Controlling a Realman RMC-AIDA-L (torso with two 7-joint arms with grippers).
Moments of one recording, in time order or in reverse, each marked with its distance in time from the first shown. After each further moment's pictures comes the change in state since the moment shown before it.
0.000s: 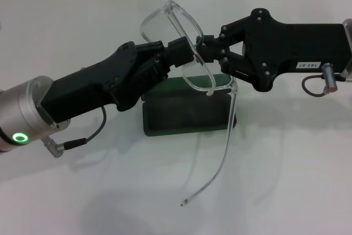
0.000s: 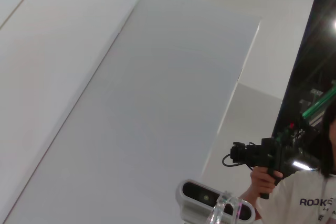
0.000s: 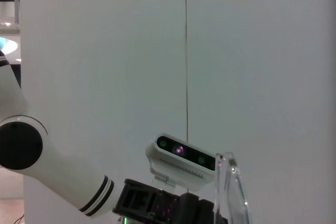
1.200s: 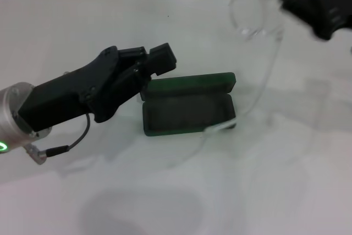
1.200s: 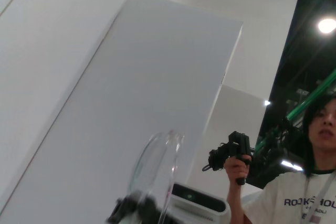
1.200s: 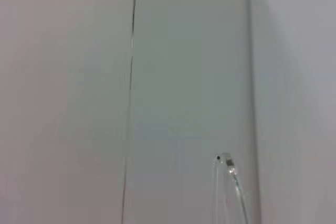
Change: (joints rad) left arm 0.034 0.019 -0.005 0.024 -0.002 0.066 0.002; right arm -0.086 -0.007 0.162 0.004 0.169 -0.066 -0.042
